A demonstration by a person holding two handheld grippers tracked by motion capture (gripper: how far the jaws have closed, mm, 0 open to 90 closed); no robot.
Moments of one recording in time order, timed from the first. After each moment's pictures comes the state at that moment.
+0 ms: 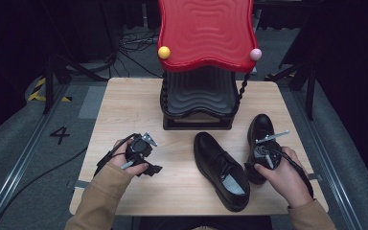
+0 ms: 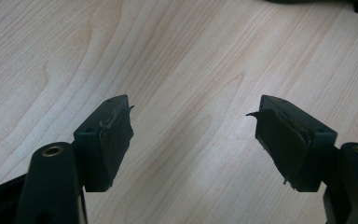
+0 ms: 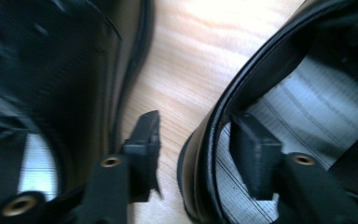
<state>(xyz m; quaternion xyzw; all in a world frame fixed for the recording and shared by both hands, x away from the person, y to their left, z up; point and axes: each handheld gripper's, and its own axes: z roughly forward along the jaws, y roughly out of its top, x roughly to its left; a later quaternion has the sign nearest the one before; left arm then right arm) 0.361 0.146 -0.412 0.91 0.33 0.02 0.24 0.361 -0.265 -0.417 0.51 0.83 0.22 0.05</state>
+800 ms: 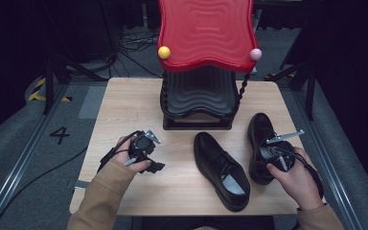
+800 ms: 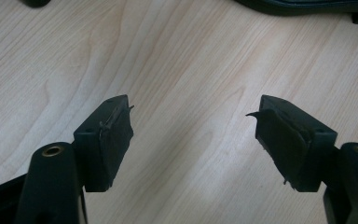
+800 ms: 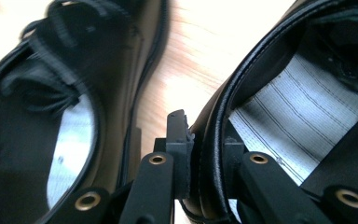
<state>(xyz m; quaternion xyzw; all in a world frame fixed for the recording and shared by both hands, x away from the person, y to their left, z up) 0.372 0.136 -0.410 0.92 0.32 0.02 0.24 0.344 -0.284 -0.388 0.47 0.84 0.25 0.05</state>
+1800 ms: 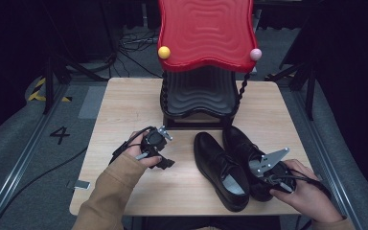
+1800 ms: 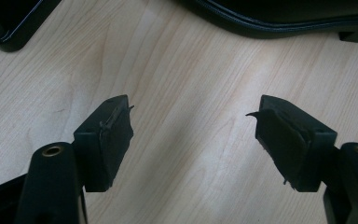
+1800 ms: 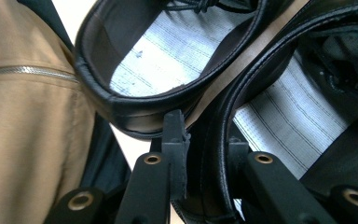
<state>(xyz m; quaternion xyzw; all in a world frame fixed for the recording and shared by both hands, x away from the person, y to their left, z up) 0.387 0.110 -0.409 0.93 0.28 0.01 0.24 0.306 -0.265 -0.387 0.21 0.96 0.20 0.03</state>
